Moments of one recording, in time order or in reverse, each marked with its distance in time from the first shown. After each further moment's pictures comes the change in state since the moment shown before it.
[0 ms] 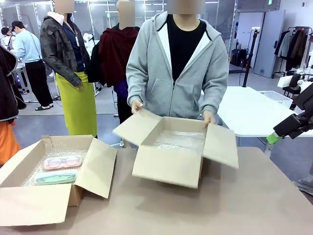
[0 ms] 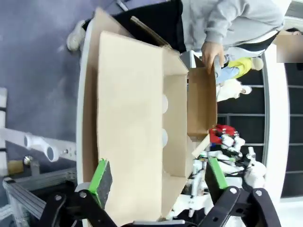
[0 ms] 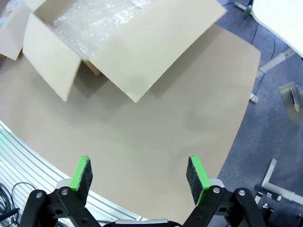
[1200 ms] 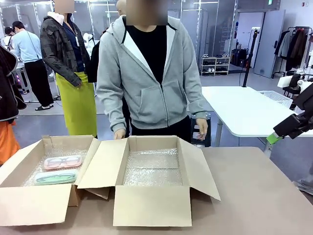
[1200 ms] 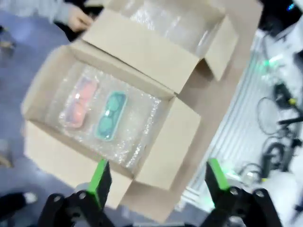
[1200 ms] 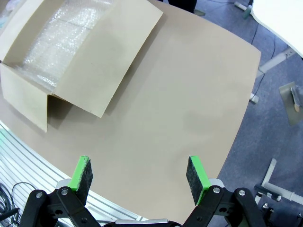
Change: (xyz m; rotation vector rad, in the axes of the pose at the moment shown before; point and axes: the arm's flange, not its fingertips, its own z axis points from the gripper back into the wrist) left arm -0.165 -0.408 -0.122 0.451 0.589 -1.204; right arm 0.000 0.000 0.000 0.000 0.000 0.000
